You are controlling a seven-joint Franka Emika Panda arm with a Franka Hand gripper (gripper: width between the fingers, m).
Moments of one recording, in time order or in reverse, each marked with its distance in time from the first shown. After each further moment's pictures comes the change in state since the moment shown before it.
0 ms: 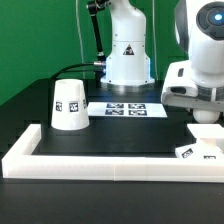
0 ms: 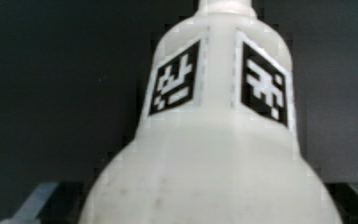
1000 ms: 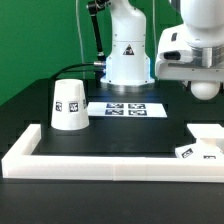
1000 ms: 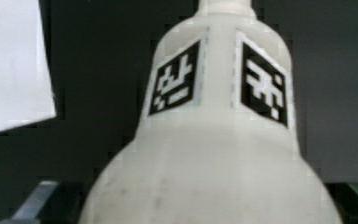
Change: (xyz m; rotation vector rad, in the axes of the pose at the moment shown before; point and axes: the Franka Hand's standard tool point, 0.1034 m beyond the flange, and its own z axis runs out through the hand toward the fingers) arm -0.006 0.004 -0.081 0.060 0.132 -0.019
